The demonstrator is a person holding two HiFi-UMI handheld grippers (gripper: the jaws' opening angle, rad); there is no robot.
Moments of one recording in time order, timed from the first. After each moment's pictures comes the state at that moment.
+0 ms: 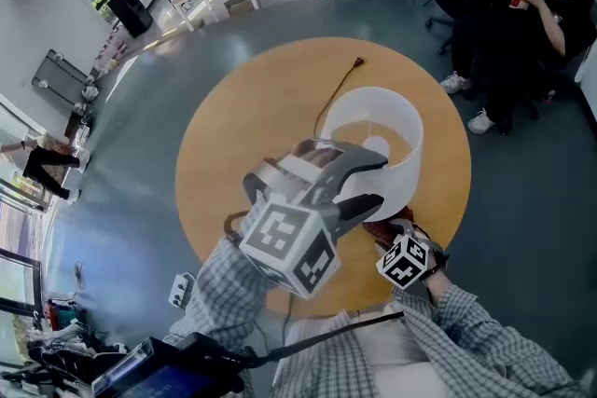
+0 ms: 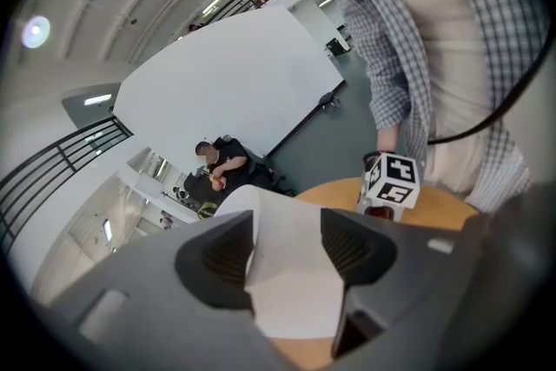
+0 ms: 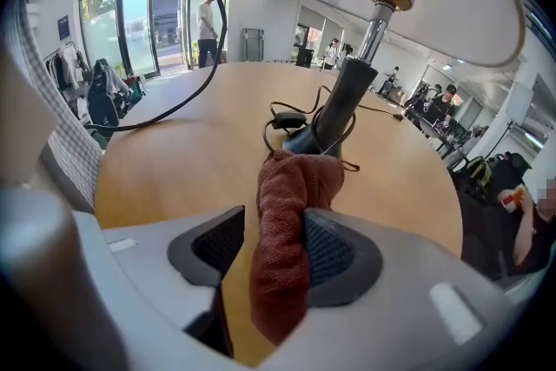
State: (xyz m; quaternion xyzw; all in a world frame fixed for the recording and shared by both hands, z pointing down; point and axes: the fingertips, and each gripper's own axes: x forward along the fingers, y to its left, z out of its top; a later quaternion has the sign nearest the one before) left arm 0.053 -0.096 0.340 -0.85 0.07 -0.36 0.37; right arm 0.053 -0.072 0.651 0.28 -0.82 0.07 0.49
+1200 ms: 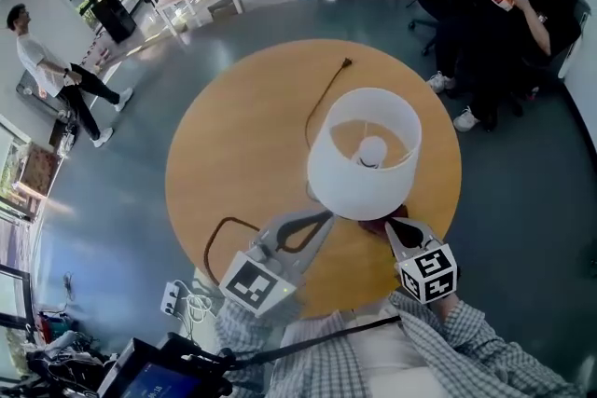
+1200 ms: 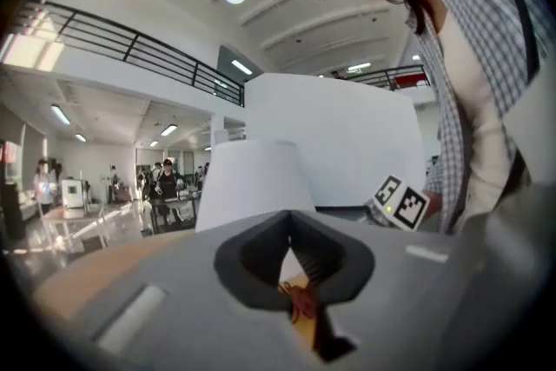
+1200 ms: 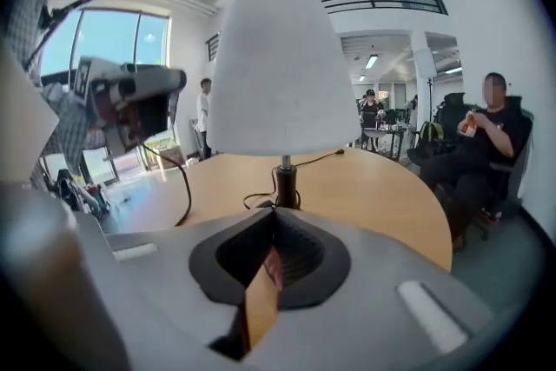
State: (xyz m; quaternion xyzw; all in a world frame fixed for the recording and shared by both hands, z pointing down) left arm -0.034 -0.064 0.380 -0.96 0.29 -0.07 0.02; right arm 0.072 -0.072 0.537 0.45 -0.86 0.16 0.19
